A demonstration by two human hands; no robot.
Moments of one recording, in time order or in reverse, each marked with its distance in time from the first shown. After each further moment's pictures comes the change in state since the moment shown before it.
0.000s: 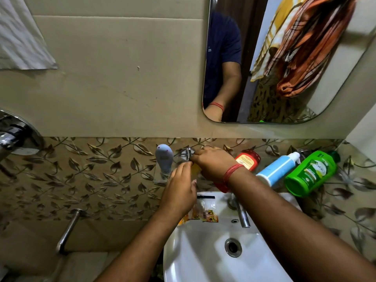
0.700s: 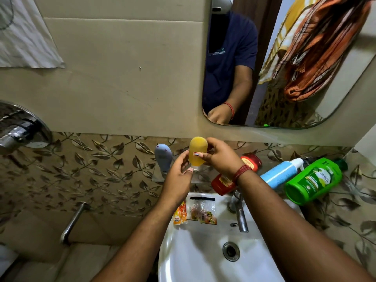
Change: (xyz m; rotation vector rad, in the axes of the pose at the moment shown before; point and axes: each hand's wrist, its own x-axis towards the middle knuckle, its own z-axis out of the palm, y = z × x) left_hand 0.018 0.021 -0.010 -0.685 0.004 -0.361; right_hand -0.009 0.020 -0.009 1.158 0.132 0.409
